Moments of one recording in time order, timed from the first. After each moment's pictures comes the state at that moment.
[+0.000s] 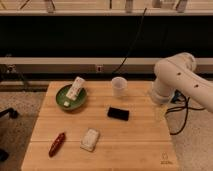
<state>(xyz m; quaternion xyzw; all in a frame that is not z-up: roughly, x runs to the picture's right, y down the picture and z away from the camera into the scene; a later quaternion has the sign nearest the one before) 0.234 0.087 0.667 -0.31 -0.03 -0.05 0.95</state>
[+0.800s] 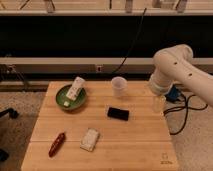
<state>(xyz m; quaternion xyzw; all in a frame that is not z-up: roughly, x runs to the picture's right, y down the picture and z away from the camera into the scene) 0.227 0.046 0.701 -0.31 -0.03 -0.06 0.95</state>
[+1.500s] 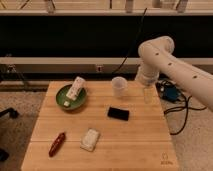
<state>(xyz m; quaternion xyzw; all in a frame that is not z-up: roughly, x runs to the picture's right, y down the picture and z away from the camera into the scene) 0.189 0.014 0.731 -0.31 -0.04 -0.11 0.94</state>
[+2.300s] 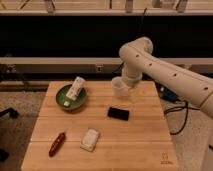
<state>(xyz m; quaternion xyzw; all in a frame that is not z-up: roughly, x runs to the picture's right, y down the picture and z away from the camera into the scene) 0.107 0.025 0.735 -0.31 -0.05 -0.17 0.93</state>
